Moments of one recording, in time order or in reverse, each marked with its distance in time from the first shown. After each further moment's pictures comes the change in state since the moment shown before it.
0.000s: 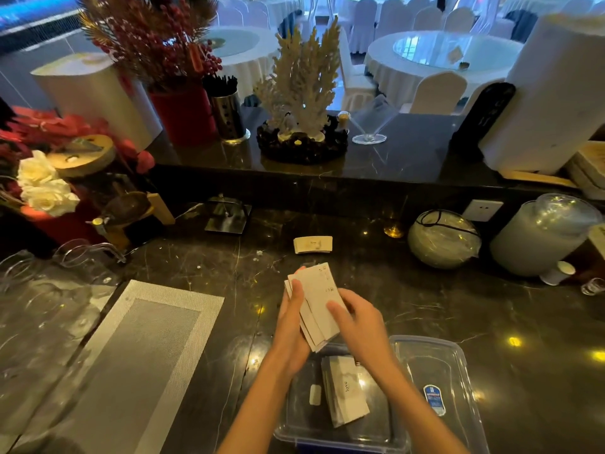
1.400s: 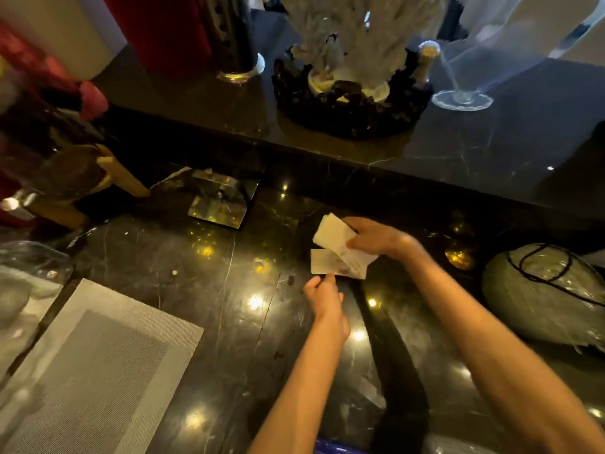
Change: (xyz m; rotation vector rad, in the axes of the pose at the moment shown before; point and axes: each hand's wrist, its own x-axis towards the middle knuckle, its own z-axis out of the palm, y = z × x) left_hand 0.287 -0.038 -0.012 -0.172 0.753 -0.267; right_hand 0.396 0.036 0.044 -0.446 -0.715 0.155
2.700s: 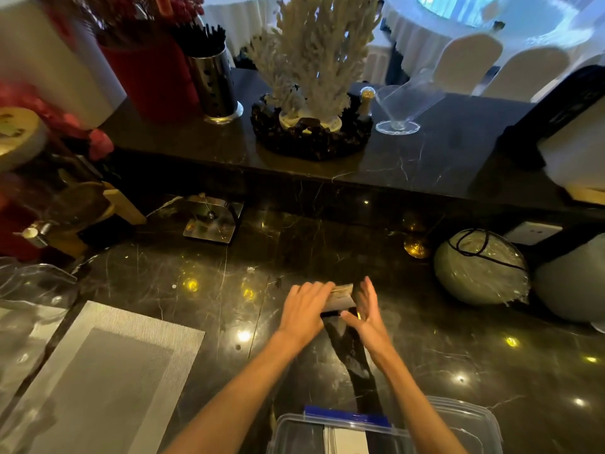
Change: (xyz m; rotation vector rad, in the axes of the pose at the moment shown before) left_hand -0.020 0.009 -0.077 1.790 -0.488 1.374; right_hand -0.127 0.085 0.166 0.934 0.494 -0.092
